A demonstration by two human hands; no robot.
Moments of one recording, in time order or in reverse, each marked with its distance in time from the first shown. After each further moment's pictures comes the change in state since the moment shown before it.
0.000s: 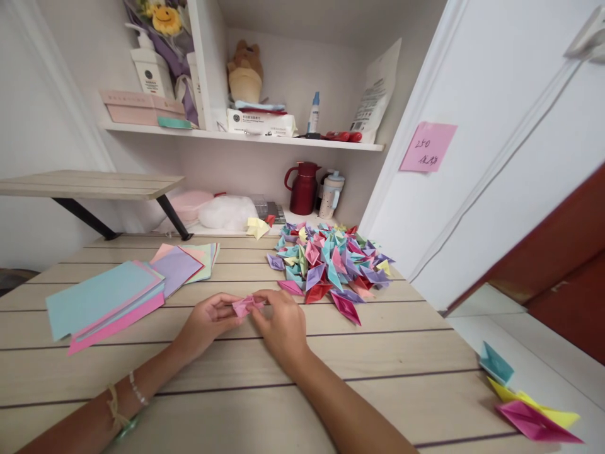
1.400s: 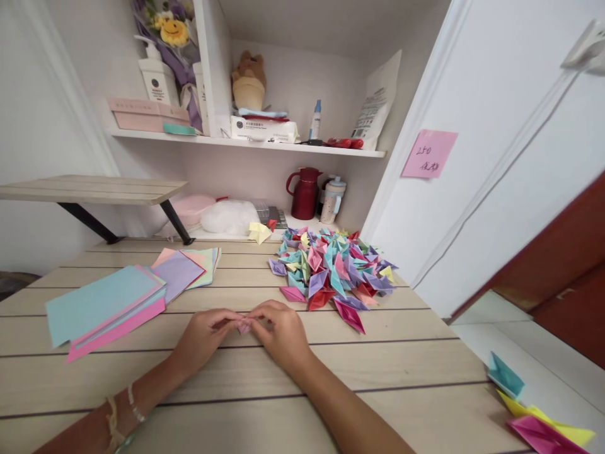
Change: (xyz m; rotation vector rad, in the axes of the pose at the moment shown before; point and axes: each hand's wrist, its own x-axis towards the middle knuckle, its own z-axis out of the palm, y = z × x) left_hand -0.010 0.019 0.005 0.460 0.036 0.159; right_hand 0.004 0.001 -0.002 0.254 -0.214 -0.076
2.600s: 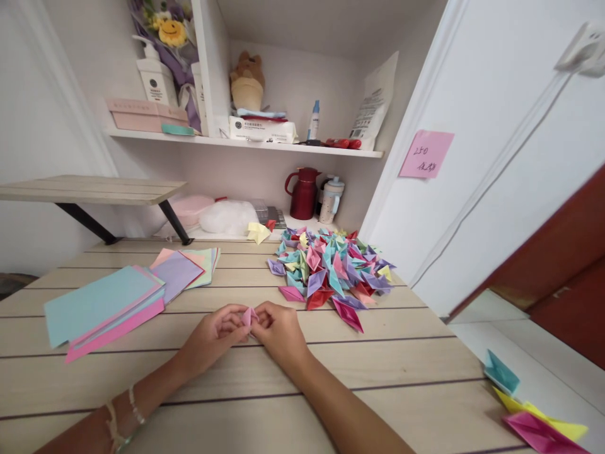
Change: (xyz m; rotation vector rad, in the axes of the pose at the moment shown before) left_hand -0.001 -0.006 0.010 -0.223 -0.079 -0.183; right_hand -0.003 0.008 0.010 0.086 0.071 0.198
